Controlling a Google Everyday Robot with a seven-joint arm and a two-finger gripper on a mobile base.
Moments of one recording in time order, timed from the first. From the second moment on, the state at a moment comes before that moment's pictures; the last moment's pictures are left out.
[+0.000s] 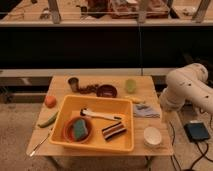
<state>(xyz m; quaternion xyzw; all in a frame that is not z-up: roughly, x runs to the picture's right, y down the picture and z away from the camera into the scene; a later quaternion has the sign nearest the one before) 0.285 0.105 0.684 -0.28 0.02 0.02 0.96</state>
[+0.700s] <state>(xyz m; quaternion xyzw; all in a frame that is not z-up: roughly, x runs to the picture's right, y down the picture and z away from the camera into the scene) 0.227 0.080 0.616 -0.23 -0.06 -0.02 0.97</state>
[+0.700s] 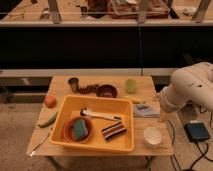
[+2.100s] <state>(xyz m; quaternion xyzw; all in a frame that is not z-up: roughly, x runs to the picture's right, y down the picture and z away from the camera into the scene) 0.085 0.092 0.590 -0.23 -0.19 -0.12 0.95</state>
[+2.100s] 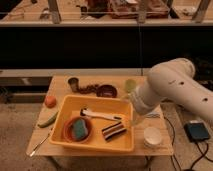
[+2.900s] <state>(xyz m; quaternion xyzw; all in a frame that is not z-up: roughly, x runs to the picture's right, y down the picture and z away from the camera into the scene) 0.028 0.181 0.696 -0.29 -0.20 -0.17 0.92</state>
